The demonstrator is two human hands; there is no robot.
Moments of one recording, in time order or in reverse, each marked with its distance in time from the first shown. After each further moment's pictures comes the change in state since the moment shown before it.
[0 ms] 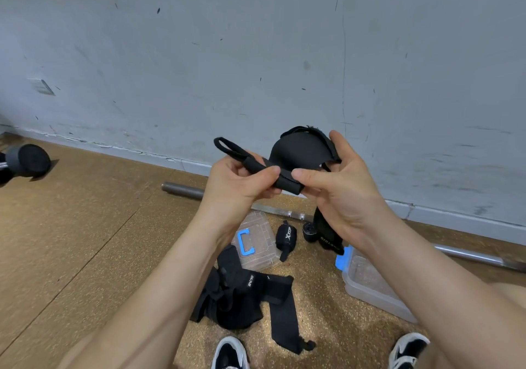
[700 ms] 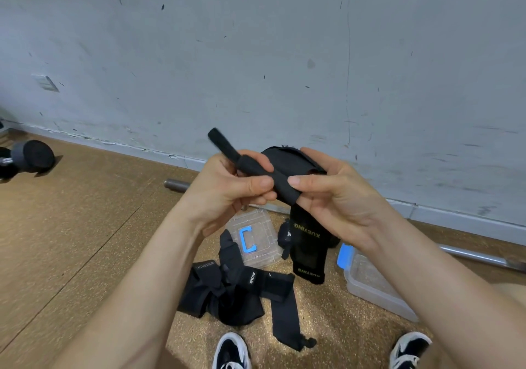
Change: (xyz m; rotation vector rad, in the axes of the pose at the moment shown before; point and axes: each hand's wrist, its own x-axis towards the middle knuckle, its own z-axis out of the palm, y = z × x) left_hand 0.003 0.008 -0.031 -0.187 -0.380 -0.081; right_hand 0.005 0.010 -0.005 0.209 -0.264 0.233
